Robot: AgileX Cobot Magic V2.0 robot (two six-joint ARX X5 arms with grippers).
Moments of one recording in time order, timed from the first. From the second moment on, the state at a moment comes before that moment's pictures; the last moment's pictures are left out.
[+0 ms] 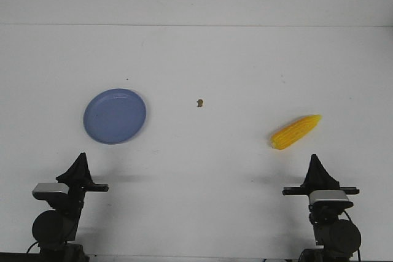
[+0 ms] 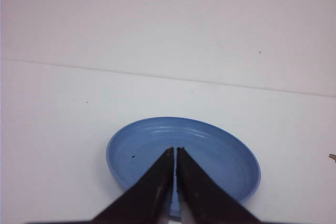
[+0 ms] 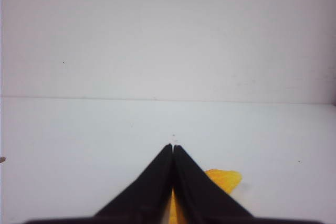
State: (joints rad) left arm -0.09 0.00 0.03 0.15 -0.08 -0.12; right arm 0.02 0.00 0.01 0.13 -0.02 0.02
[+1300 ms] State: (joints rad) left arm -0.09 0.33 0.57 -0.25 -0.08 -0.15; right arm 0.02 0.09 0.38 -0.23 -0.02 0.14
